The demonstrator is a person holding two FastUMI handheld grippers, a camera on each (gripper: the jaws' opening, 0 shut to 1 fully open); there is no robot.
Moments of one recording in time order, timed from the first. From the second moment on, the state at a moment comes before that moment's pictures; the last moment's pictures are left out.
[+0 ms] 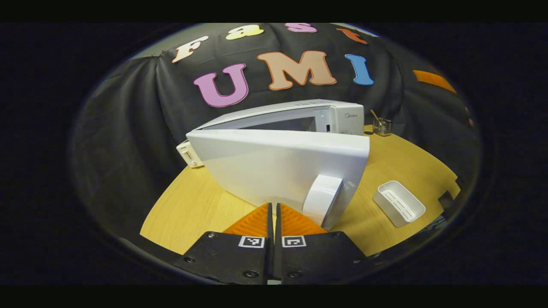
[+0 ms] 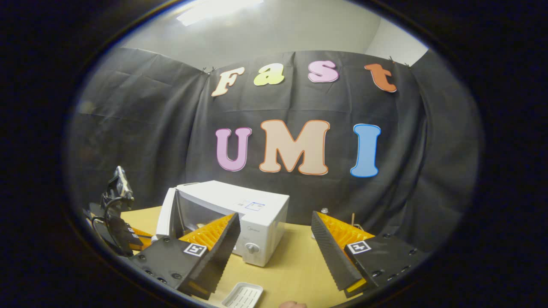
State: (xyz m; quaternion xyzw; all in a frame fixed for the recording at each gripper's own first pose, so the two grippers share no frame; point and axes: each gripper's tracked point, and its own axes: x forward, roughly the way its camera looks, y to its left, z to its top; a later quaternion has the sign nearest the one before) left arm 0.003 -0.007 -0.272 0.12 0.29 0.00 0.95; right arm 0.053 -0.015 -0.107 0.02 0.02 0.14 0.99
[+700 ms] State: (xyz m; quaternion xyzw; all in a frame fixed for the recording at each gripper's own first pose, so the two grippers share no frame) left arm 0.089 -0.055 -0.277 0.11 0.29 0.01 0.95; right arm 0.047 -0.077 -0.126 0.03 0.04 0.10 0.99
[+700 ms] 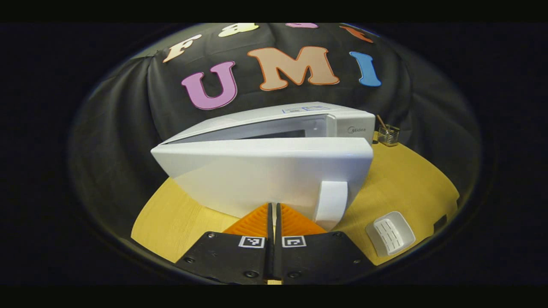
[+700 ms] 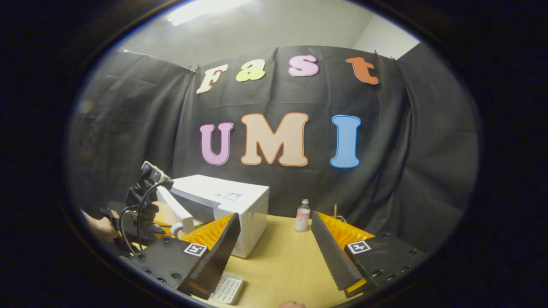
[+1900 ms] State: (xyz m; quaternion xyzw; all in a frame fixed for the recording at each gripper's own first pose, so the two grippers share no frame) left arm 0.168 -0.093 -0.248 0.08 0.26 0.01 0.96; right arm 0.050 -0.103 -0.142 0.04 0.06 0.09 0.99
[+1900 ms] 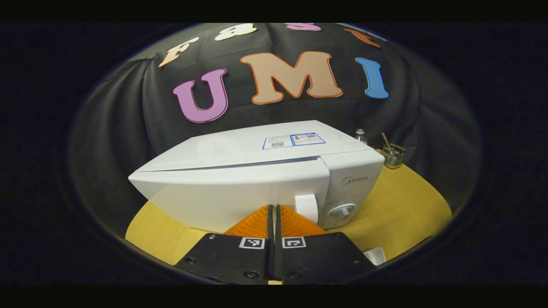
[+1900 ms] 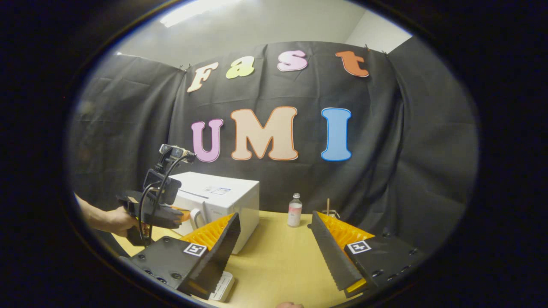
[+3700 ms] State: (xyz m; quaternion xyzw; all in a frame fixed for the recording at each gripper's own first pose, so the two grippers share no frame) left arm 0.032 0.004 0.012 0.02 0.02 0.00 1.00; right arm 0.048 0.016 -0.021 0.01 -0.02 0.09 1.00
